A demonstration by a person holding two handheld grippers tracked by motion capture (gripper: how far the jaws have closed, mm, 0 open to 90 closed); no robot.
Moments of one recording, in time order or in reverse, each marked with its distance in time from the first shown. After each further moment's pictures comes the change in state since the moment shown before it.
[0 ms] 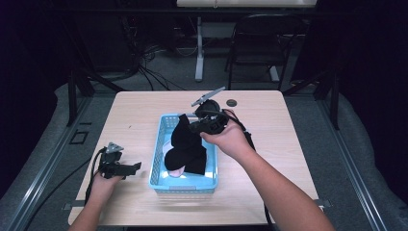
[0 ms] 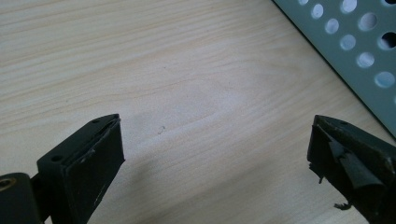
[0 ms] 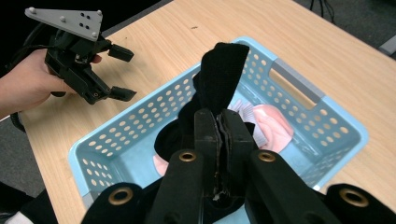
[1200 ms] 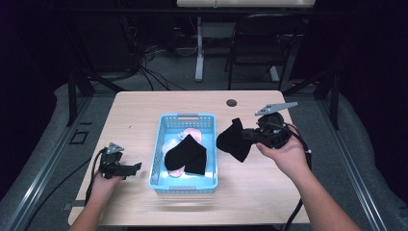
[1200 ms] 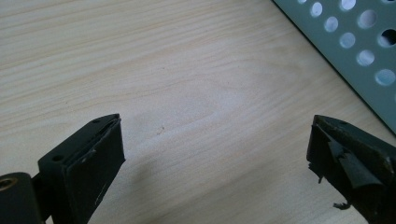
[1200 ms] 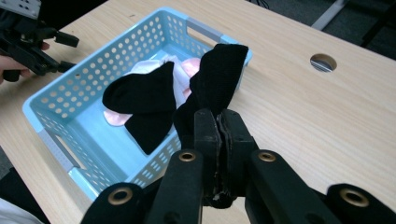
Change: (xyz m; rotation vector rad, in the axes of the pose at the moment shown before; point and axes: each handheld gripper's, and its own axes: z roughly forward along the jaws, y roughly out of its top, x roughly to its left) left arm -0.002 -0.001 0.000 -0.004 0.008 0.016; right arm -0.048 -0.095 -0.098 -0.063 -0.159 0.142
